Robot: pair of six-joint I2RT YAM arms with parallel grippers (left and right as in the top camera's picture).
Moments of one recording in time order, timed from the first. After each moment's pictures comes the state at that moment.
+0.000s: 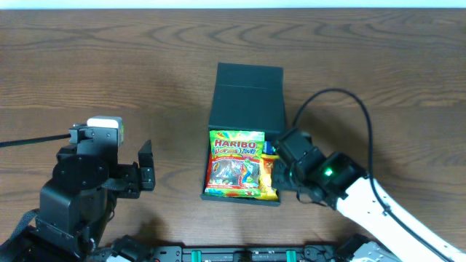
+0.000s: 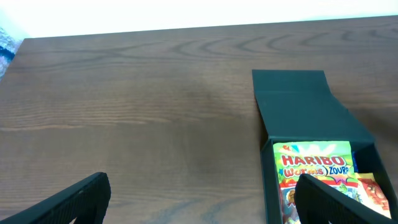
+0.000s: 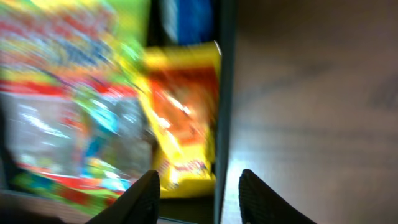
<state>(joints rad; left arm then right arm) -0.47 0.77 1.34 -1.21 -0.32 -0.22 0.69 1.20 0.92 -0.96 0.02 0.80</state>
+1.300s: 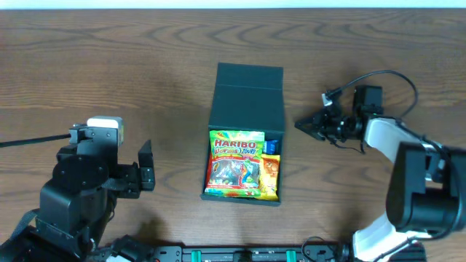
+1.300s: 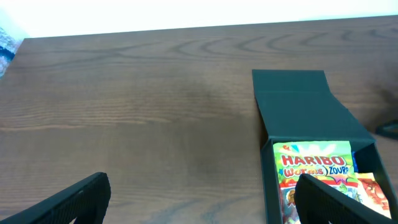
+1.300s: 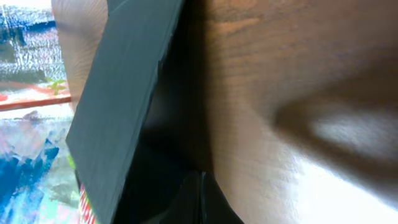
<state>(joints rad) -0.47 0.77 1.34 -1.21 -0.32 -0.22 -0.09 1.81 0.86 -0.27 -0.87 0.34</state>
